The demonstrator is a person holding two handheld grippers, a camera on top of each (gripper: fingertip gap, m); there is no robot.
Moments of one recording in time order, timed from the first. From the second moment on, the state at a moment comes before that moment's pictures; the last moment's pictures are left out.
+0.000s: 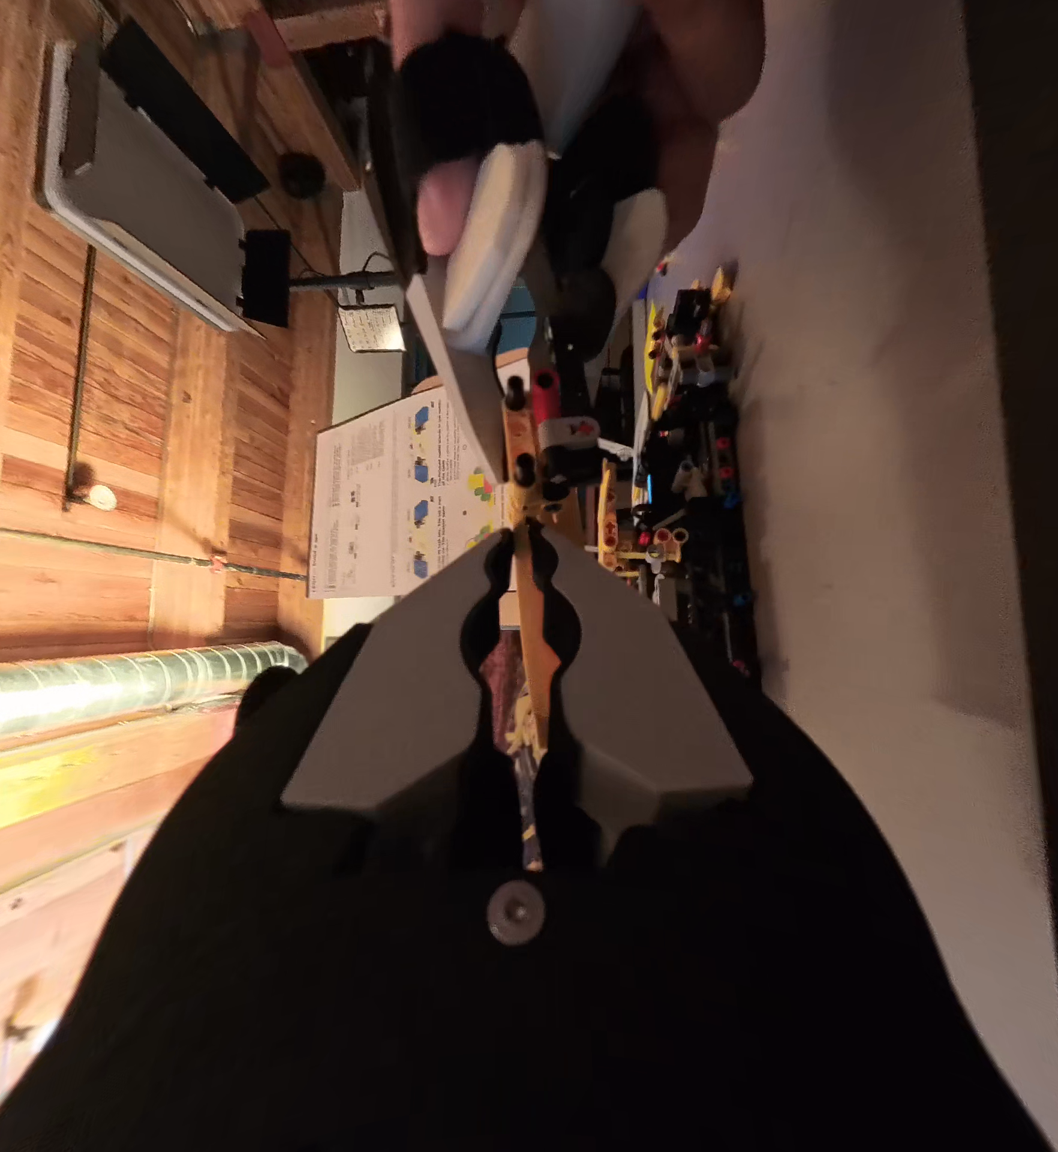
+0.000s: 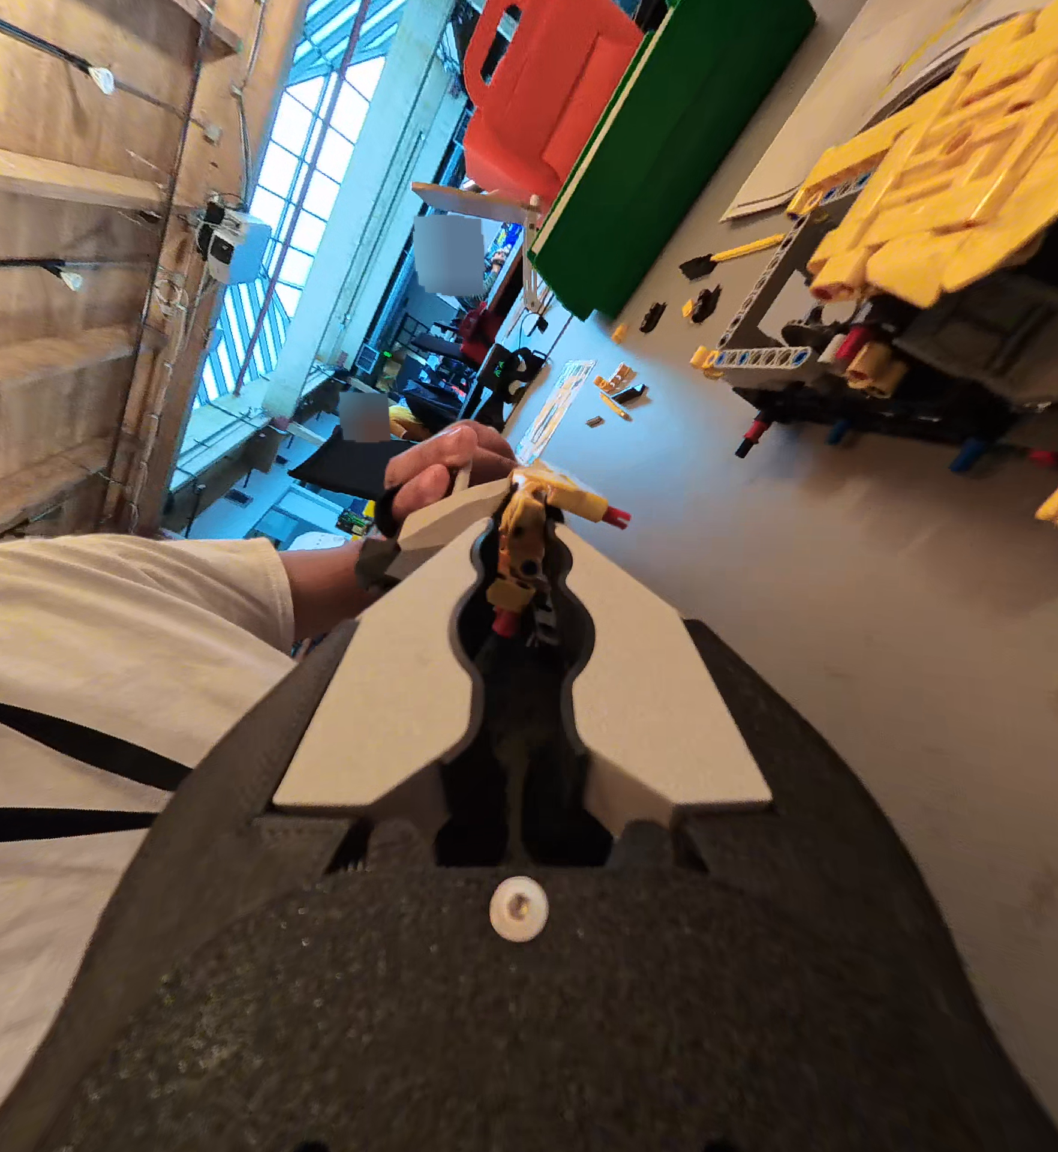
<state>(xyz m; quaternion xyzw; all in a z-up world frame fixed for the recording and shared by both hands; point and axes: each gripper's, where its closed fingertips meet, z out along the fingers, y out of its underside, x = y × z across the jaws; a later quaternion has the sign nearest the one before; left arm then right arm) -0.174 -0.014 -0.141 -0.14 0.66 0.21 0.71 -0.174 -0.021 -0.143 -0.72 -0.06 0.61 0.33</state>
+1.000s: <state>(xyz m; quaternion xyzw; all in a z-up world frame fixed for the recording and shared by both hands) -0.217 0.058 -0.122 -0.41 0.58 0.04 0.70 -0.187 0.020 -0.122 -0.68 -0.08 0.66 0.30</state>
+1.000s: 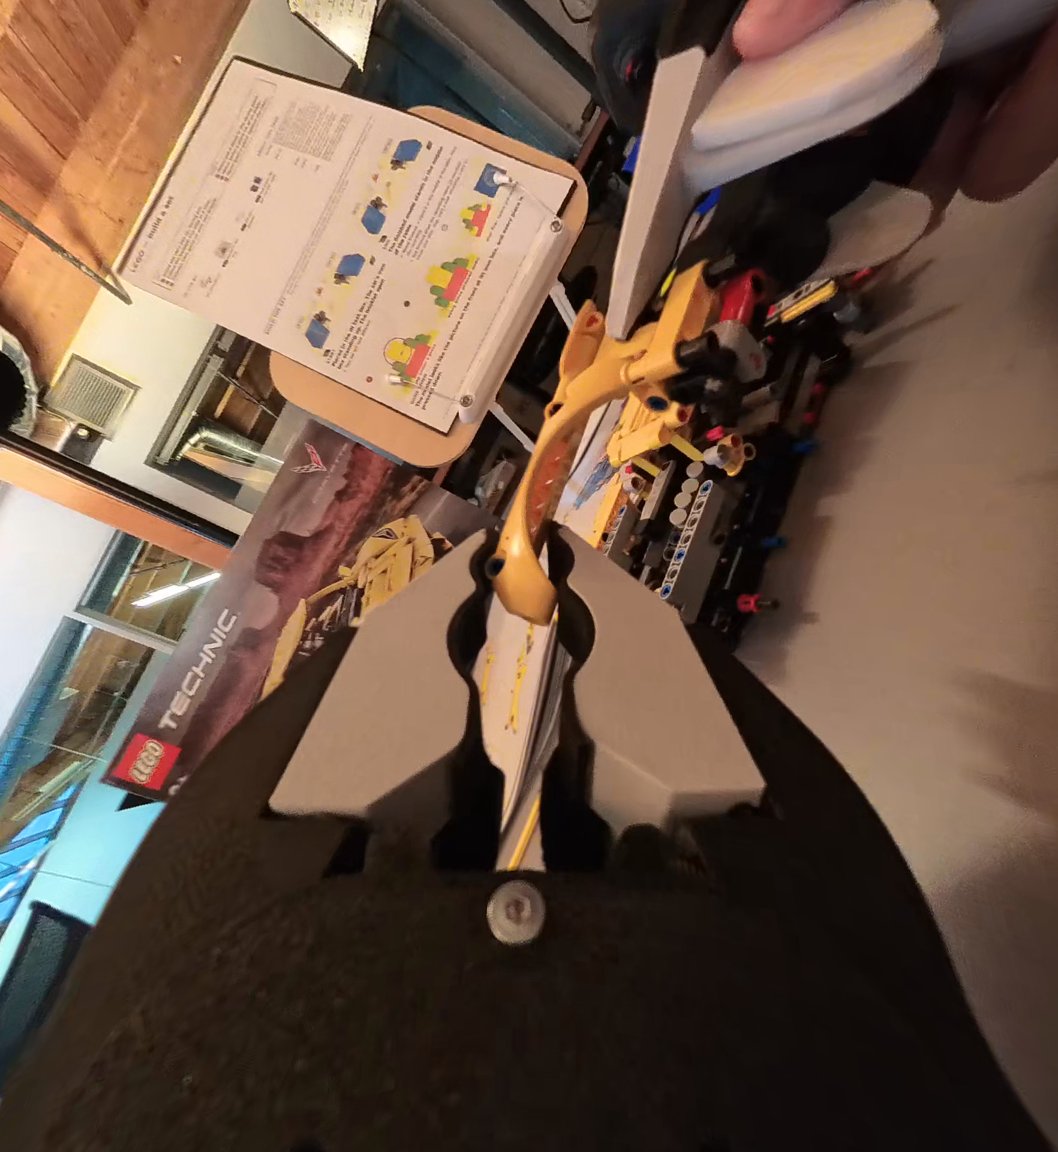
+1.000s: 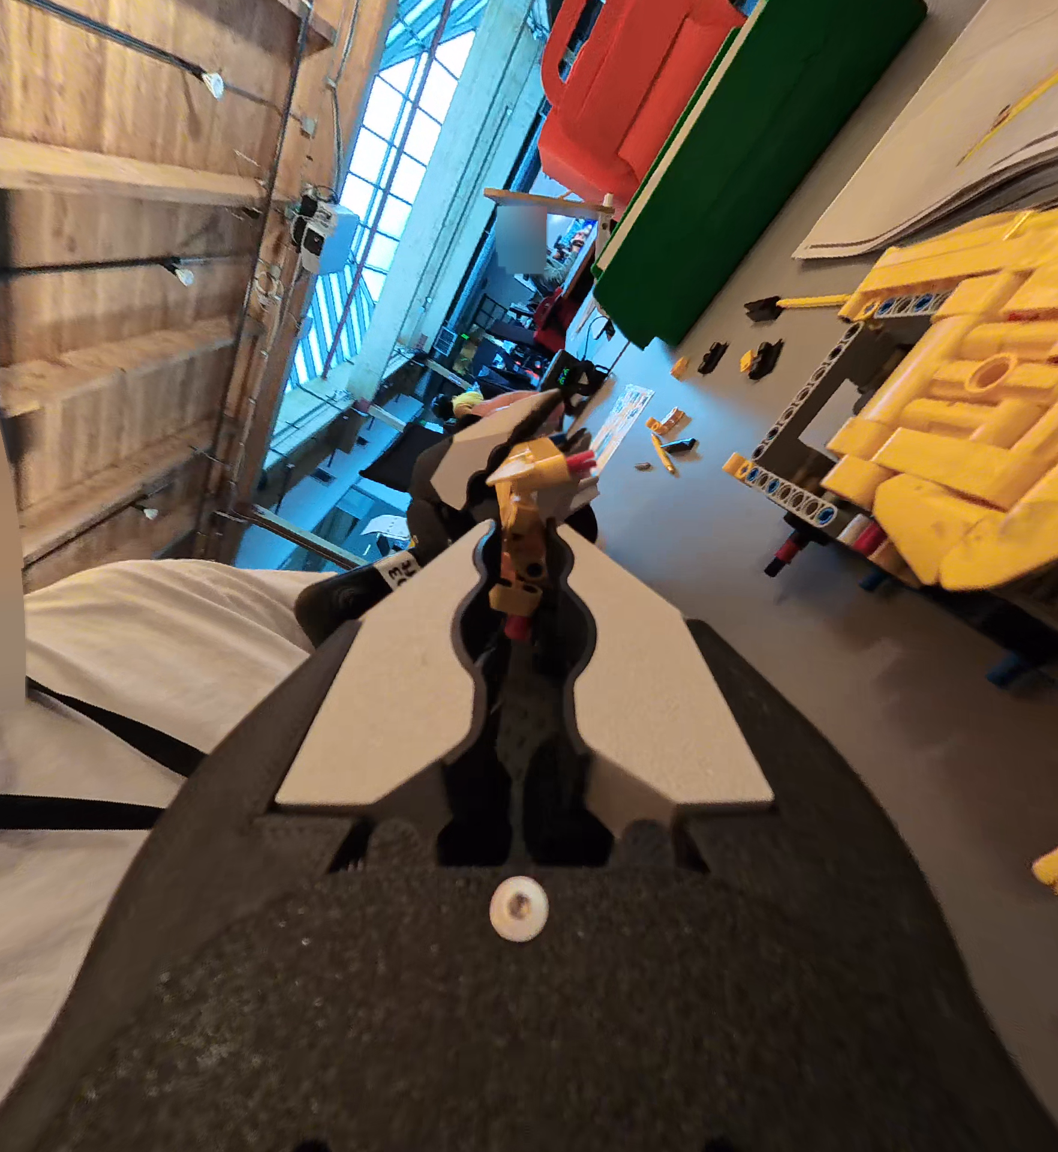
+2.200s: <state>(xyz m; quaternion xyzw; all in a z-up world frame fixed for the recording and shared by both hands) -0.221 0.096 -0.127 -0.41 0.57 0.10 0.70 -0.103 0.057 -0.125 -0.73 -0.09 0.39 0.55</state>
